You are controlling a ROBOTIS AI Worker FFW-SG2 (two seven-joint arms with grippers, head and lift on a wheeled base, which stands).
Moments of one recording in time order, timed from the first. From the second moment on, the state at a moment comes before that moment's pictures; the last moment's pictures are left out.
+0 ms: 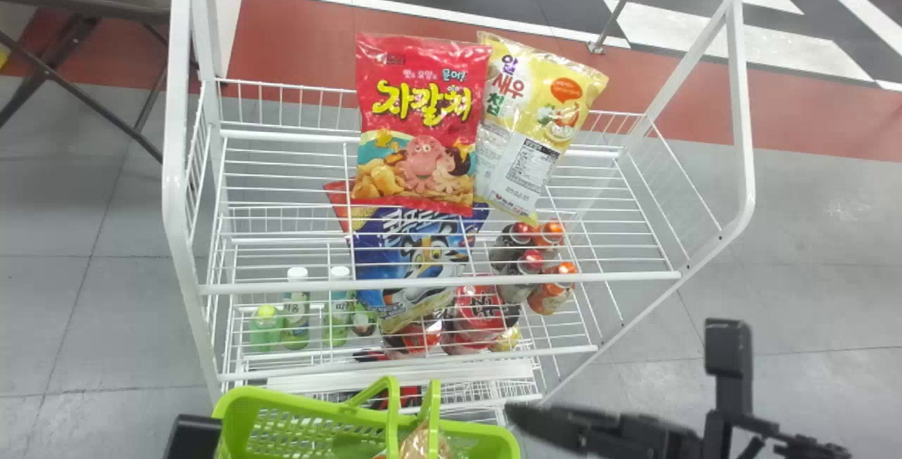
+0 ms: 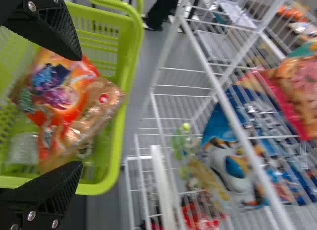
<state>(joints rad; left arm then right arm) 0.56 0.00 -0.16 -2.35 0.36 1.57 -0.86 0.66 -0.10 -0.57 -2.46 -0.66 1.32 0.47</state>
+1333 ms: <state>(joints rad) 0.57 0.00 -0.16 -2.30 0.36 1.56 -0.87 0.87 -0.06 -0.16 -2.49 -0.19 0.16 0.32</state>
